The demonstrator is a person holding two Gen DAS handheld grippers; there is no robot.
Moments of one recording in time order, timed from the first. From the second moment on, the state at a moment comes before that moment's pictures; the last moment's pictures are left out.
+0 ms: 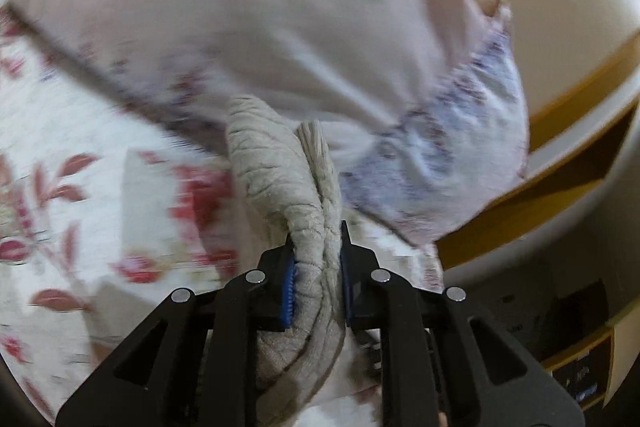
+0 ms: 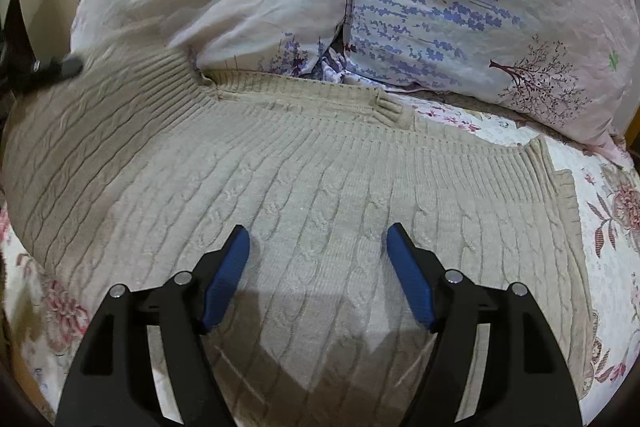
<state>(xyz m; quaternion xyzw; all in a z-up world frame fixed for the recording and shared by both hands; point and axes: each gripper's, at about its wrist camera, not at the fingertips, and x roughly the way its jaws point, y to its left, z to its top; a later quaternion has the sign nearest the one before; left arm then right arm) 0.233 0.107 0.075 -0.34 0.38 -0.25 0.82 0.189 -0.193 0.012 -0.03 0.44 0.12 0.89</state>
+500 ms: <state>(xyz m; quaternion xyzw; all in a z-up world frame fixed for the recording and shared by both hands) 0.243 -0.093 0.034 -0.31 0.46 -0.38 0.74 0.139 -0.341 0.042 0.09 0.39 0.02 0.91</state>
